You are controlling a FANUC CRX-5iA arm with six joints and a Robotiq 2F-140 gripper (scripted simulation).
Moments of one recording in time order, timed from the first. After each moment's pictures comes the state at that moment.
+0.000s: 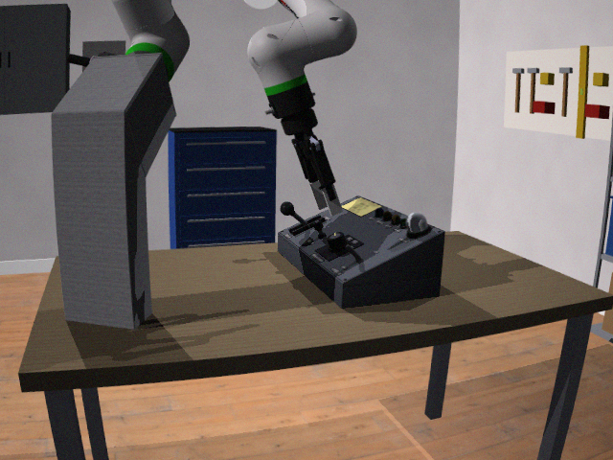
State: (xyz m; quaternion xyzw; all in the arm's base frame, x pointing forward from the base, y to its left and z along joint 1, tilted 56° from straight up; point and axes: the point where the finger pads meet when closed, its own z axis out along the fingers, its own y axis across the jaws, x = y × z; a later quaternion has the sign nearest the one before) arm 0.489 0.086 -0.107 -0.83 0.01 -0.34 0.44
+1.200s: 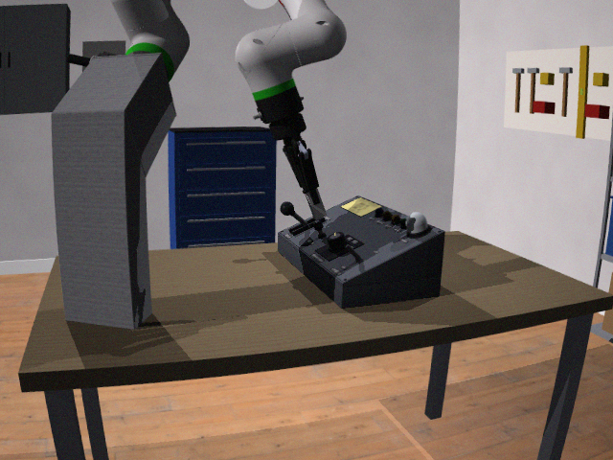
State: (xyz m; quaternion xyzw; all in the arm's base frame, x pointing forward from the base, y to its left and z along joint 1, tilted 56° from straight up) arm 0.468 0.095 -0.122 -0.83 0.01 -0.34 0.44
